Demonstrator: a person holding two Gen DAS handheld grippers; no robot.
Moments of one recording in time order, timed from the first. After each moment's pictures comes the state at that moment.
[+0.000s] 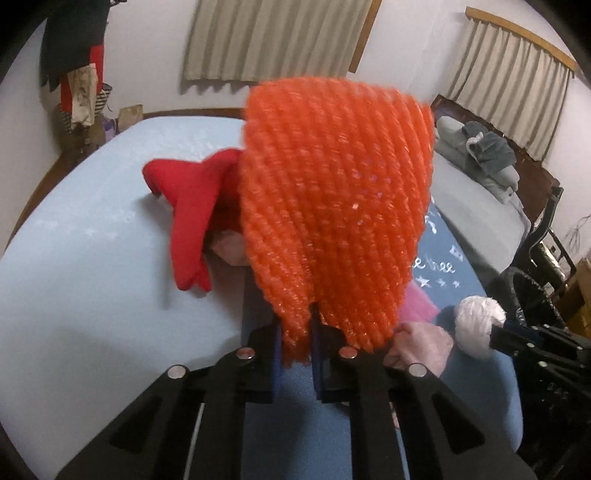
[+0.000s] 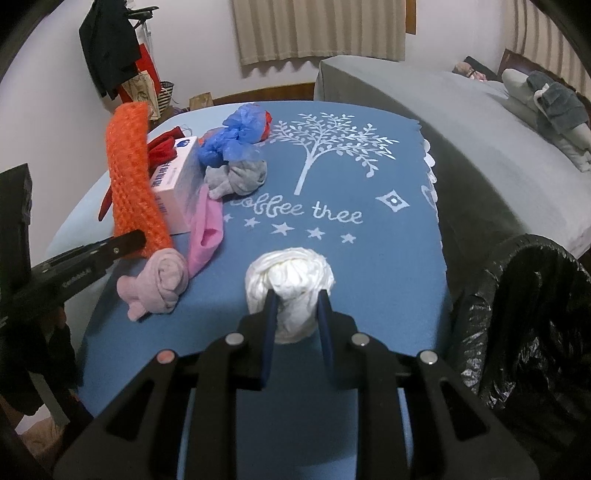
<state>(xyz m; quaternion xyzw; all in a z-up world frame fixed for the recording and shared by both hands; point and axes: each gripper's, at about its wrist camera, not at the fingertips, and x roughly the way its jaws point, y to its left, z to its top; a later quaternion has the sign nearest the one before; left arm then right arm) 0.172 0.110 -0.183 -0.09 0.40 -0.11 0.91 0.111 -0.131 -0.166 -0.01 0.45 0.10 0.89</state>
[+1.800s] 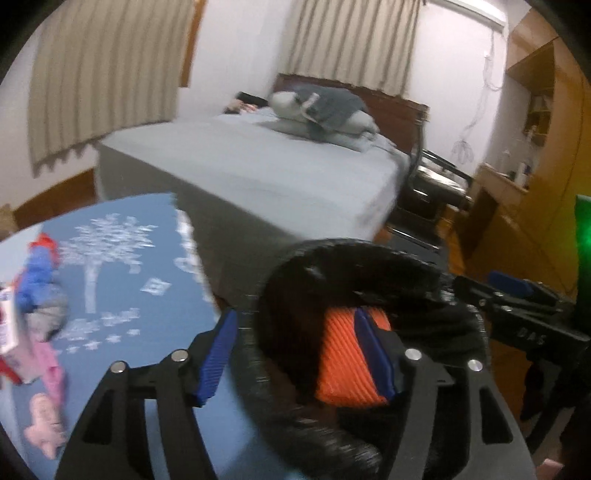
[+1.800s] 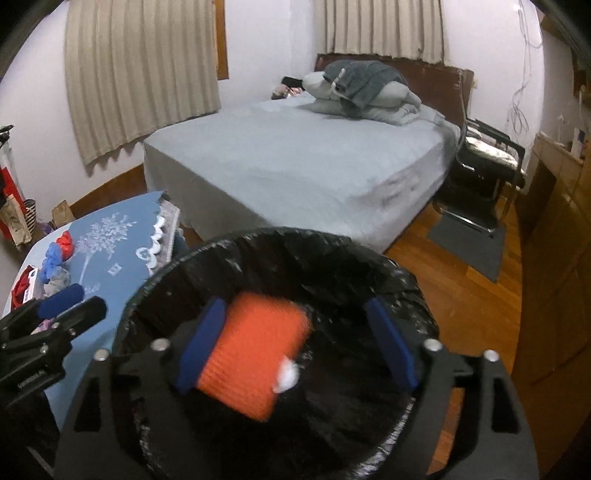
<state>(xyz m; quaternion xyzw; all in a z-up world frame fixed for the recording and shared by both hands) 0.105 -0.159 -0.105 0.03 0.33 -0.34 0.88 -0.017 -0.376 -0.106 0.08 0.34 -0.19 0.92</state>
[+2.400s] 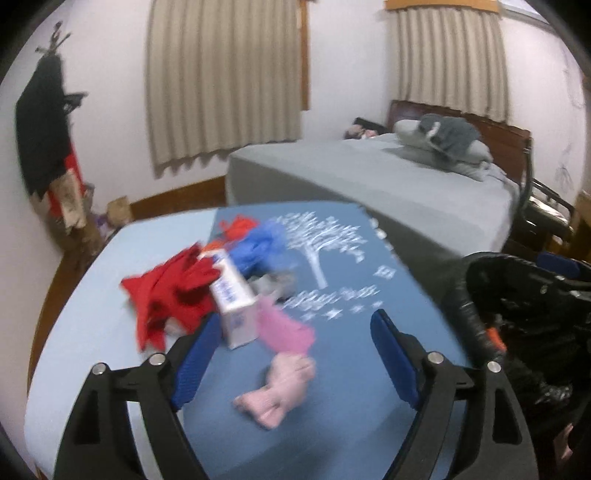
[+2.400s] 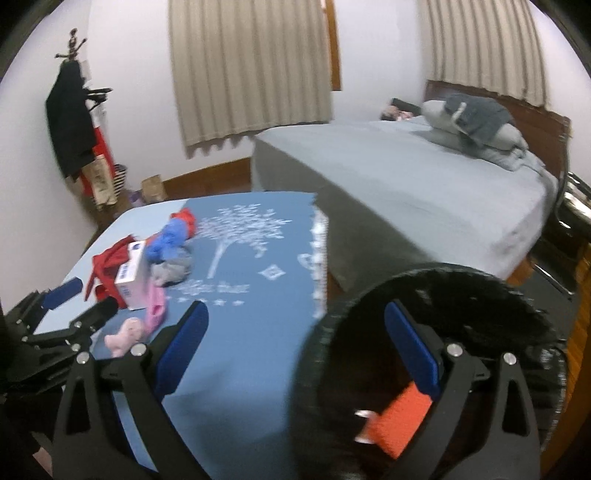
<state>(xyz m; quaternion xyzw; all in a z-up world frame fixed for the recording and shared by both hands) 0.114 0.021 -0.116 0.03 0.30 -0.12 0.95 0.051 -0.210 -0.098 0.04 0.32 0.00 0.95</state>
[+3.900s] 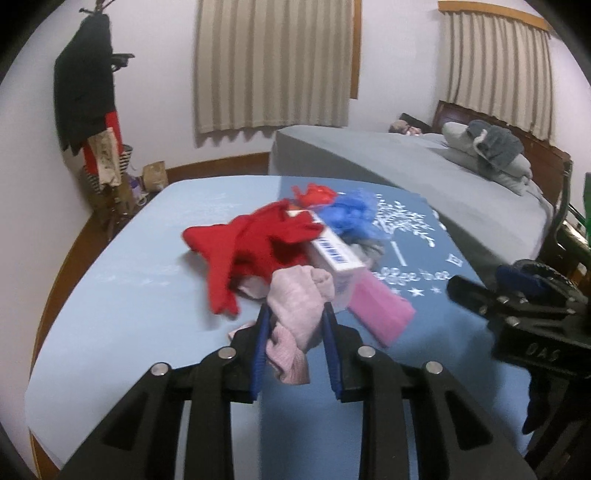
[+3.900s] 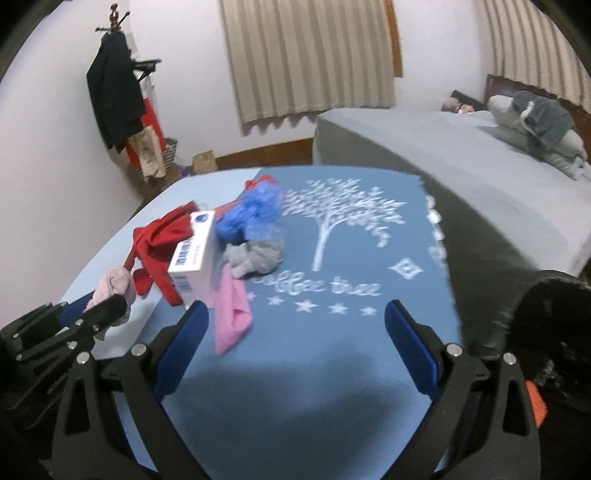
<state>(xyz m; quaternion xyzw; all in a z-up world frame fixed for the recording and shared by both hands) 0.119 0.095 -0.140 -0.01 0.33 -0.05 0.94 0.124 -0.107 -0.151 0.03 0.36 0.11 0.93</state>
